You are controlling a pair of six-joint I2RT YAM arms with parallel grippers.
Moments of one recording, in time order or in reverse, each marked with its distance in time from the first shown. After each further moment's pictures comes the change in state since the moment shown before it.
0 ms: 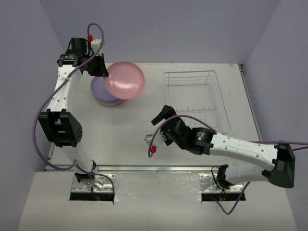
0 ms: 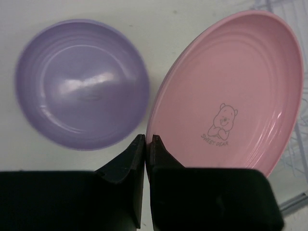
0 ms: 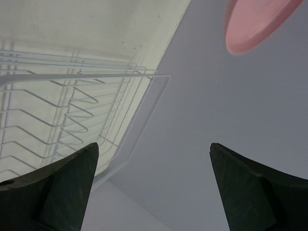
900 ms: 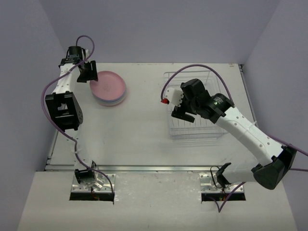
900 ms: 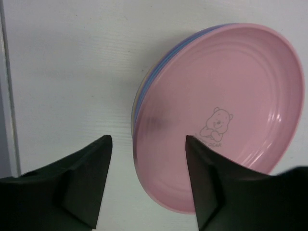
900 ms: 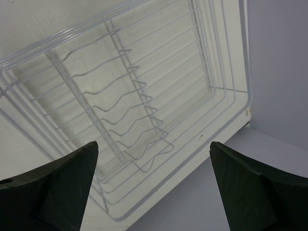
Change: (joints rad) left arm 0.153 0.342 0.090 0.120 -0.307 -0.074; right arm -0.453 0.103 0.408 -0.485 -0.309 0.674
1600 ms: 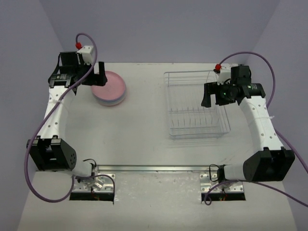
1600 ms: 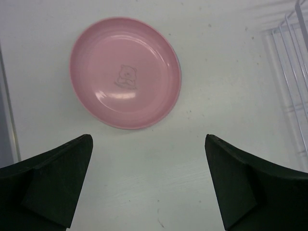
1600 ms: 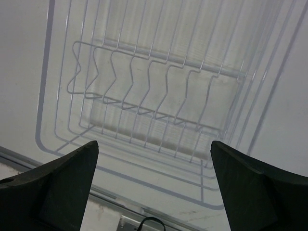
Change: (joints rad) left arm -0.098 -0.674 -0.472 0.117 0.170 0.094; right arm -0.685 0.041 0.017 -0.058 -0.564 0.604
